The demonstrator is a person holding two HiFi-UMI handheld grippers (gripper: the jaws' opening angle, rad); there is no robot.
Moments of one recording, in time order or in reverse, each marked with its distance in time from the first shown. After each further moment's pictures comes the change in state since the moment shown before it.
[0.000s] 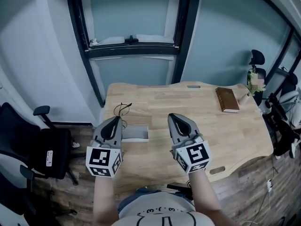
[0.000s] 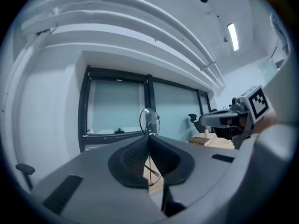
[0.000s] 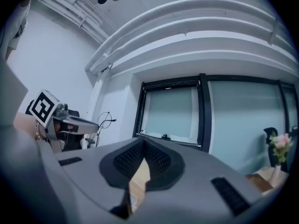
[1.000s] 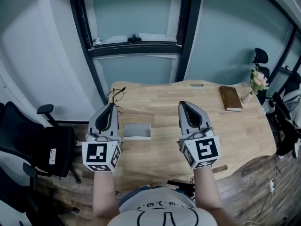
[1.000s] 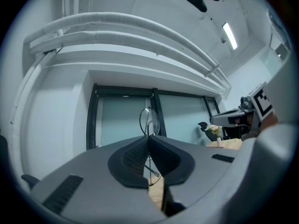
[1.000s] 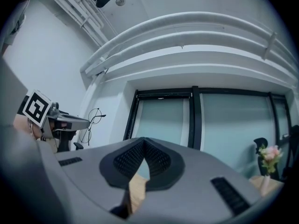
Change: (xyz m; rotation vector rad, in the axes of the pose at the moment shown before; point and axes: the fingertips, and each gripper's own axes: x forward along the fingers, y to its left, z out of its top) left arm -0.007 0.018 0.057 0.051 -0.161 0.112; right arm -0.009 -0.029 0.048 -0.038 -0.087 -0.108
